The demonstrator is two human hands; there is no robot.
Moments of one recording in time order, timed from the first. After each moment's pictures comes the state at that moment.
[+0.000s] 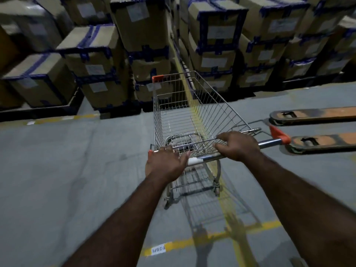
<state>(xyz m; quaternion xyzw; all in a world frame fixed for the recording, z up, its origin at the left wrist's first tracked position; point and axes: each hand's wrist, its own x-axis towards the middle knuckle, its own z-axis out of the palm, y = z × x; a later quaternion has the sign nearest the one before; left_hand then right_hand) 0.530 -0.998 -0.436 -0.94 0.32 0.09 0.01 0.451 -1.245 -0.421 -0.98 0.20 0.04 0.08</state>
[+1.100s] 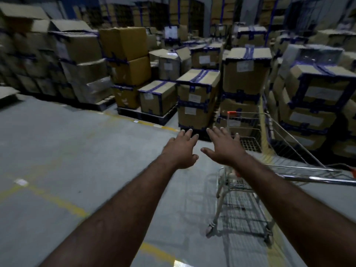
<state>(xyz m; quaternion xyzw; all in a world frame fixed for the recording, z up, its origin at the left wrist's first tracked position) 0.472 -0.772 -0.300 -0.98 0.18 -0.01 -0.02 0.483 -0.955 -0.306 -0.99 -0.10 -0.02 0.03</state>
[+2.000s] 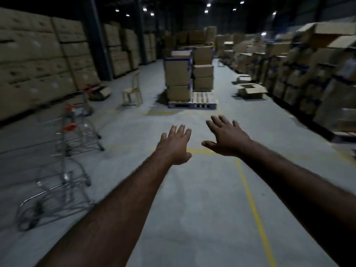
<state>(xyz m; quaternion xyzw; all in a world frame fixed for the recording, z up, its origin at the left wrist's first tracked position) -0.042 -0.206 -0.245 -0.87 -0.48 -0.04 0.03 0.152 -0.261 -0.213 -0.69 -0.72 -0.09 0.04</state>
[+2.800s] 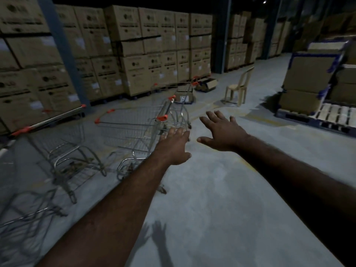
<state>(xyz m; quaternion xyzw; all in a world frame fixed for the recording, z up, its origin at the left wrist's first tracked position) -0.232 -0.035 -0.242 -0.65 -0.75 -0.05 0.01 -0.056 0.050 -0.203 -0.38 -0.92 -0.05 0.08</state>
